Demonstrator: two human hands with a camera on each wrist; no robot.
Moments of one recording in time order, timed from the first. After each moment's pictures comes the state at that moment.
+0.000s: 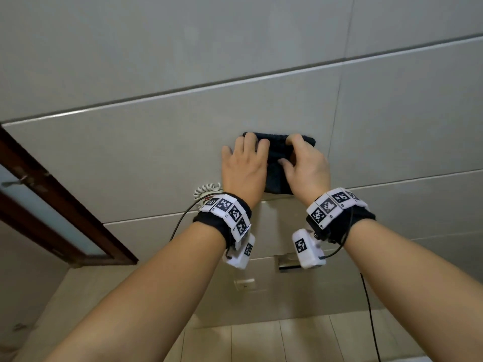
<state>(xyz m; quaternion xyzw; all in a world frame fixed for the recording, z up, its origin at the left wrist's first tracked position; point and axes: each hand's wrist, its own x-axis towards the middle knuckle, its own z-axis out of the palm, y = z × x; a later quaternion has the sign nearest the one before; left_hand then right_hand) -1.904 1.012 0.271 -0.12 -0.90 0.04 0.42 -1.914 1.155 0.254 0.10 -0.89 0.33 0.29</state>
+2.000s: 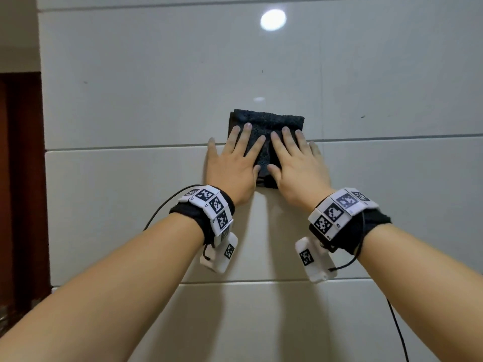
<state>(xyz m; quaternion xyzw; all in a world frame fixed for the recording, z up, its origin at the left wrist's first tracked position) -1.921 1.000 0.641 -0.05 -0.84 0.16 0.51 -1.935 1.163 0.635 0.15 -0.85 0.00 0.51</state>
